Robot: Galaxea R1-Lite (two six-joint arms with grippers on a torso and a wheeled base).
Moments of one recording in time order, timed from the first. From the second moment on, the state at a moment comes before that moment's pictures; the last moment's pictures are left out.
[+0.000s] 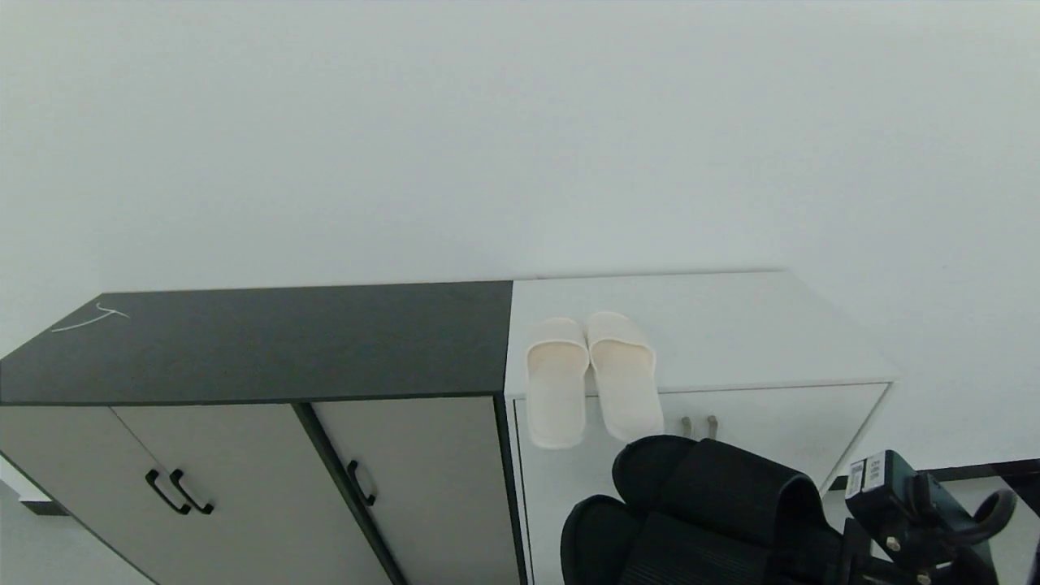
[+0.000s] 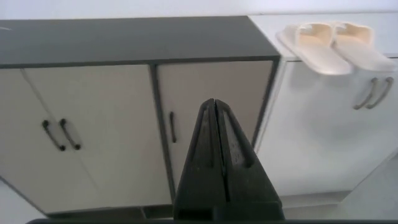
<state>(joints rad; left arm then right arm) 0.00 0.00 0.00 0.01 -0.02 0.00 0.93 1.40 -0.17 -0.96 -0.01 0.14</state>
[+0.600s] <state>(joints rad) 0.00 0.00 0.00 0.01 -0.02 0.00 0.93 1.41 -0.19 -0.96 -0.01 0.14</state>
